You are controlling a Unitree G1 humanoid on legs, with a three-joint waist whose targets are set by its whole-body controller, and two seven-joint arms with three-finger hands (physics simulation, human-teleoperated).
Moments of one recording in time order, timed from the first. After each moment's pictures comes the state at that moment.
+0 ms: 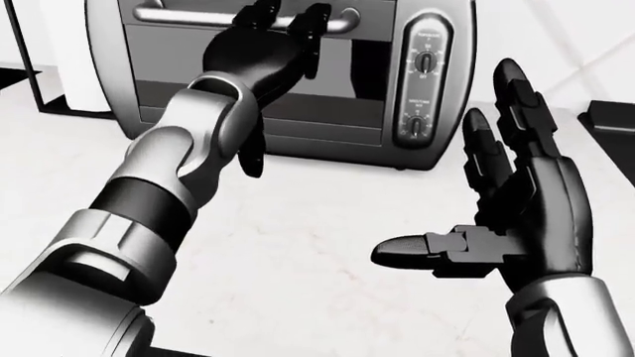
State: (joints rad) left arm -1.31 0.07 -0.11 1.24 1.24 -0.11 0.02; right arm -0.19 -0.07 -0.12 -0.59 0.27 0.59 -0.06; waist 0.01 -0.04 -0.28
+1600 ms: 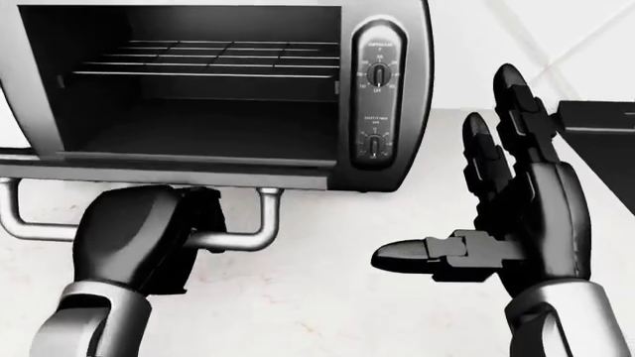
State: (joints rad) left arm -0.21 0.07 -0.06 -0.23 1.26 0.10 -0.31; right arm -0.17 -0.07 -0.11 -0.58 0.27 0.56 -0.05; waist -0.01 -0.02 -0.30
